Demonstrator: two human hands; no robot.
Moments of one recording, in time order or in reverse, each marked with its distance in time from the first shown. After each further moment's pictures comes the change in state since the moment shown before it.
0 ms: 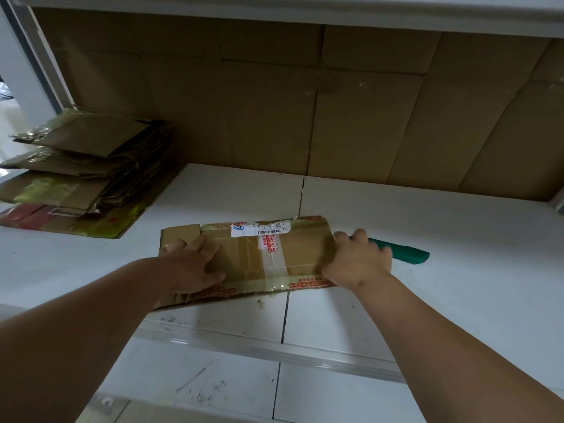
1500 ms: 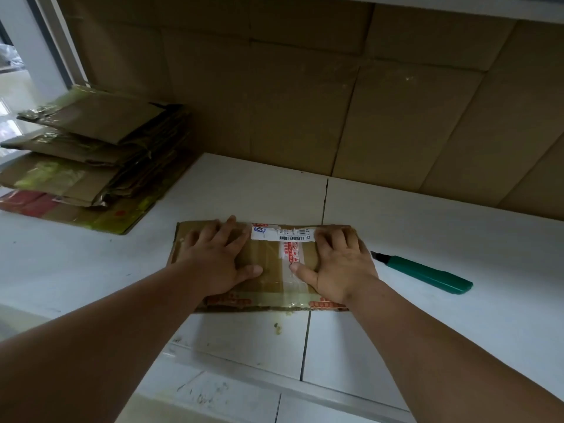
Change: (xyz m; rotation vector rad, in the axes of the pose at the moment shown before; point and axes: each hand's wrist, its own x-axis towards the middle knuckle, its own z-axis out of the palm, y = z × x) left_hand 0.042 0.008 0.010 -0.011 0.208 0.006; right_hand 0.059 -0.042 0.040 -0.128 0.065 -0.353
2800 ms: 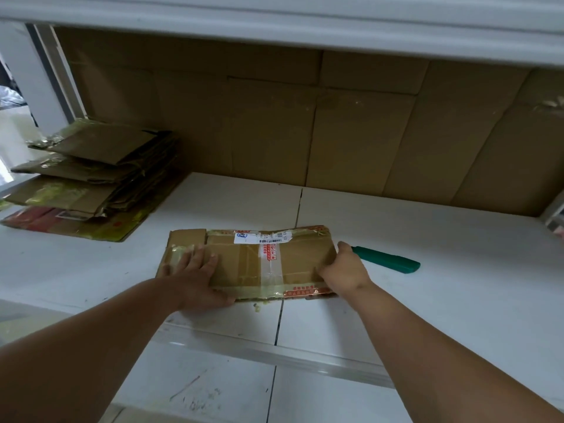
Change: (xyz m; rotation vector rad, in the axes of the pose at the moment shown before) left_hand -0.053 0.005 0.008 -0.072 -0.208 -0.081; right_hand -0.071 0.022 -0.030 0.851 -0.026 0.467
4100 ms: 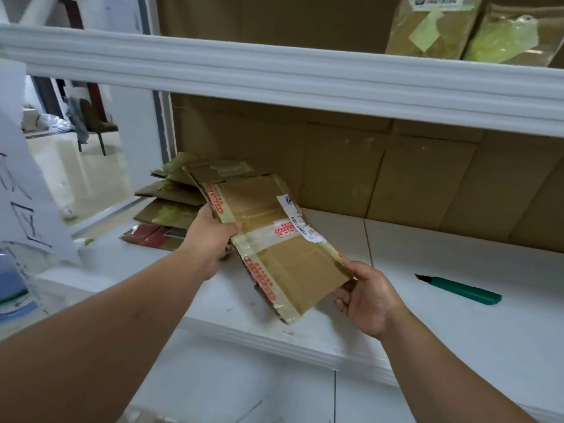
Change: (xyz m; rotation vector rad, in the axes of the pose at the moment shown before) left_hand -0.066 -0.150 -0.088 -1.733 0.487 0.131; right_hand -0.097 -0.124 0.088 1.104 -0.379 0.096
